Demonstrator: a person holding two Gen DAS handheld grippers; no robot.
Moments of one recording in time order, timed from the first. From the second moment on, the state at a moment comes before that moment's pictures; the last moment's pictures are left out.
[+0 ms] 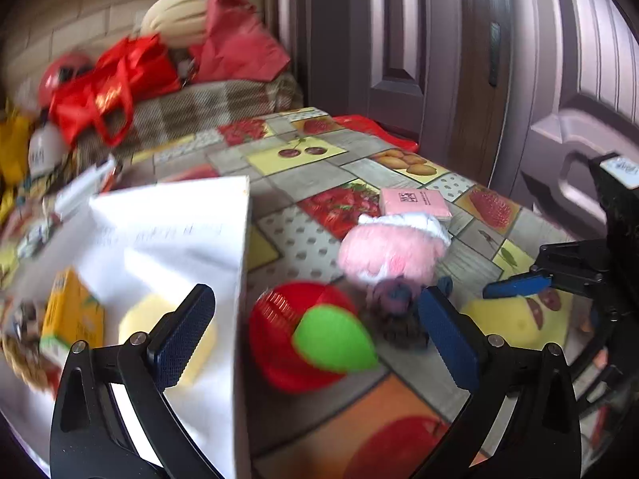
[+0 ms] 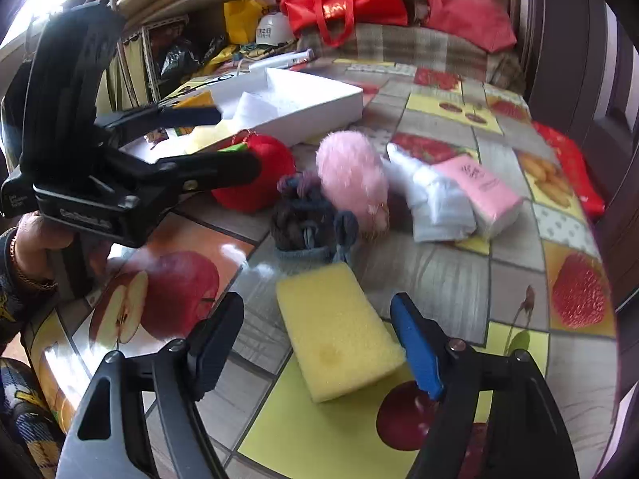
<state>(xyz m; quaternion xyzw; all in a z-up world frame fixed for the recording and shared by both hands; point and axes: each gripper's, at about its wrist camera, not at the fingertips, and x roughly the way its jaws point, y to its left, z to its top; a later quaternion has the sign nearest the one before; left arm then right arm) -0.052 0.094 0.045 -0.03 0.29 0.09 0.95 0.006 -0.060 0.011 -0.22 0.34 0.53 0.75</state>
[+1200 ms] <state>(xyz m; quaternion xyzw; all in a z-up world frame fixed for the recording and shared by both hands) -0.042 0.070 0.029 -0.02 0.37 0.07 0.93 0.035 -0.112 0.032 -0.05 0.33 0.50 0.80</state>
